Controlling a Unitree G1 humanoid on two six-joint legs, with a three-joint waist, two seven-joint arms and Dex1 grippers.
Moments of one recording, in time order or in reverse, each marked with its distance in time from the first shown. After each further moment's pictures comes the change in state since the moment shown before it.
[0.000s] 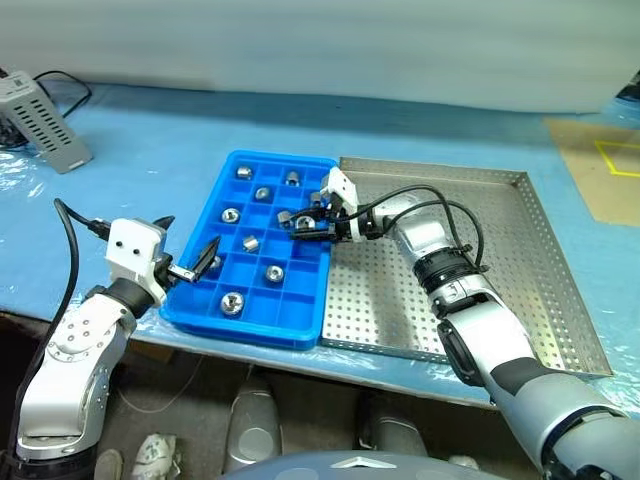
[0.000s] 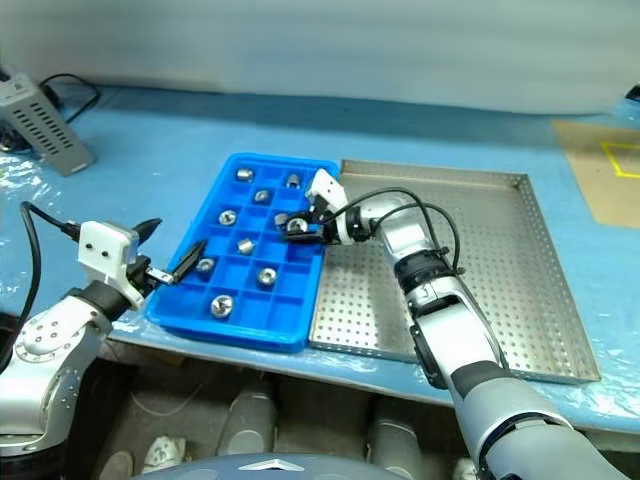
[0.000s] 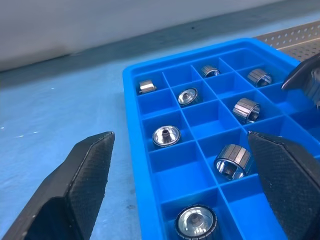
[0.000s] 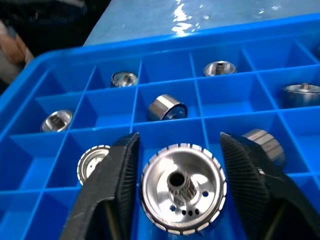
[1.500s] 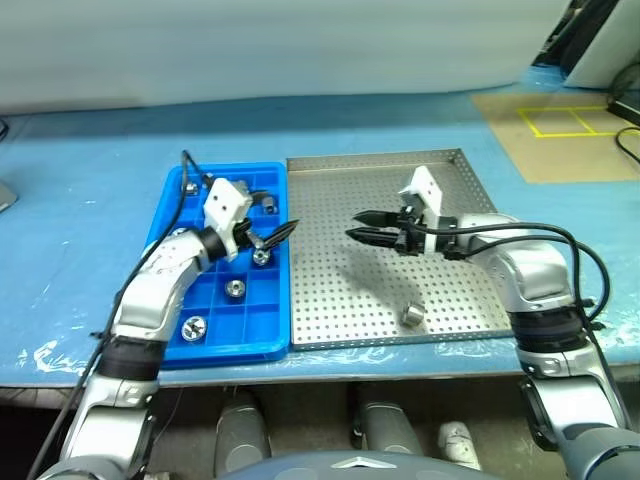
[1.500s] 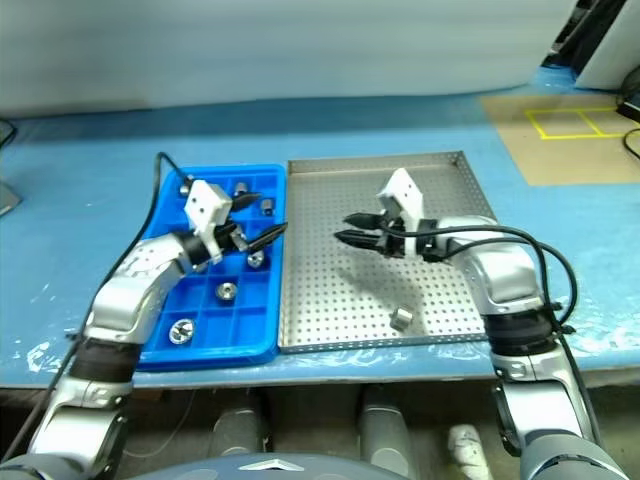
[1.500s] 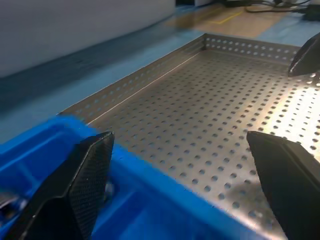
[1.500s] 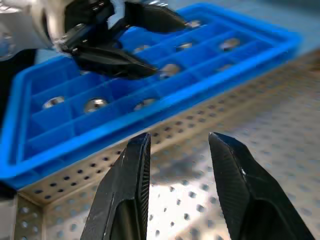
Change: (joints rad) left arm -0.346 -0.001 -0.250 0.410 0.036 -0.136 -0.256; right arm 0.336 -0.310 -0.066 -0.802 0.279 0.524 -0.092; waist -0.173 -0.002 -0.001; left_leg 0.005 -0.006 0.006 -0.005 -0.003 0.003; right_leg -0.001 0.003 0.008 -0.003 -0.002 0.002
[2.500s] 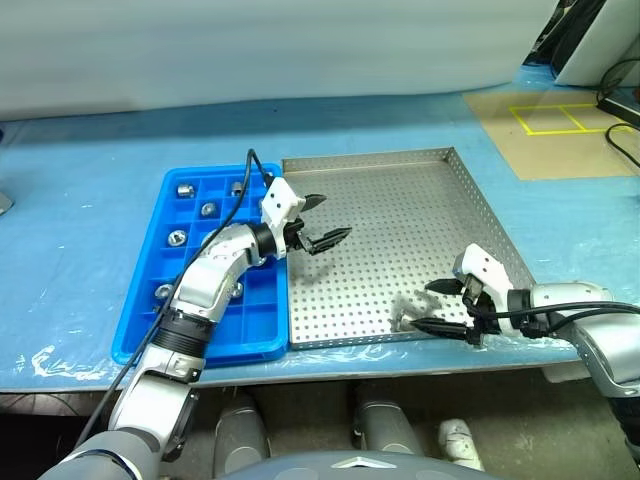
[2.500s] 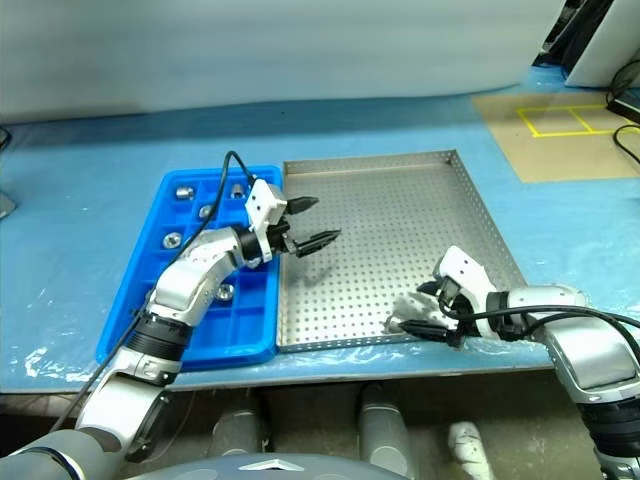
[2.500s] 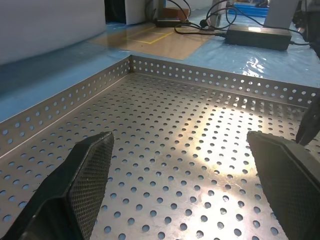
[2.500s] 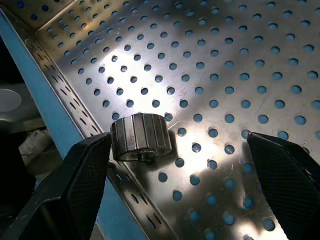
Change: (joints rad) left arm -0.280 -0.214 -0.198 0.337 0.018 -0.125 -0.136; right arm 0.567 -0.380 -0.228 -0.377 0.030 0.153 -0.091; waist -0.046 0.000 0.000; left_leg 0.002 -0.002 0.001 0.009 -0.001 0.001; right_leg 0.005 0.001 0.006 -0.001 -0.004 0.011
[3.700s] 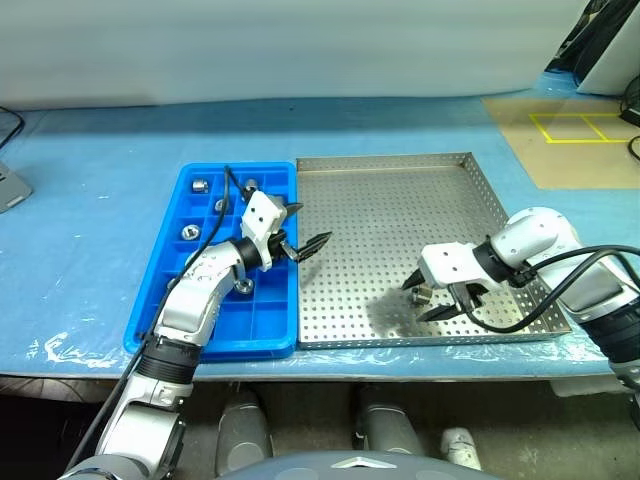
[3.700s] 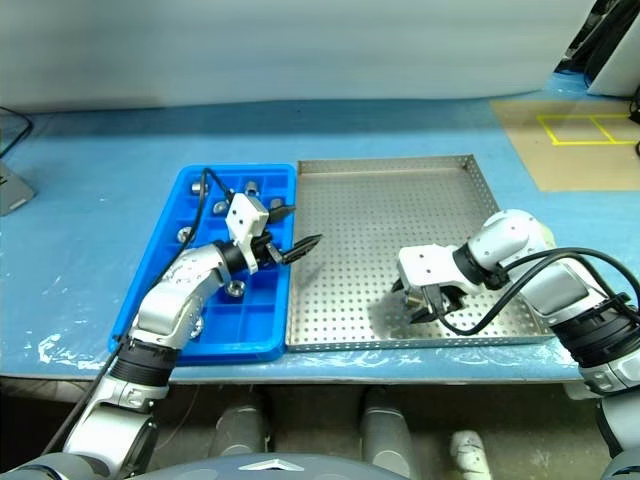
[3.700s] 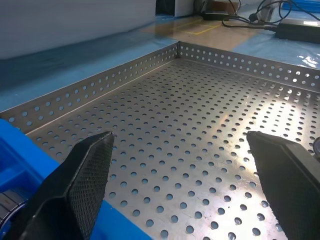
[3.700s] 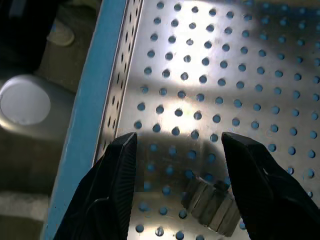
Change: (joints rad) left arm 0.155 0.026 0.041 -0.146 0.015 0.024 0.116; right arm -0.494 -0.118 0.476 0.332 -0.336 -0.685 0.471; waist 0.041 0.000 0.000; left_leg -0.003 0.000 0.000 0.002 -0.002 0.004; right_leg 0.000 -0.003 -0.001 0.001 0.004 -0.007
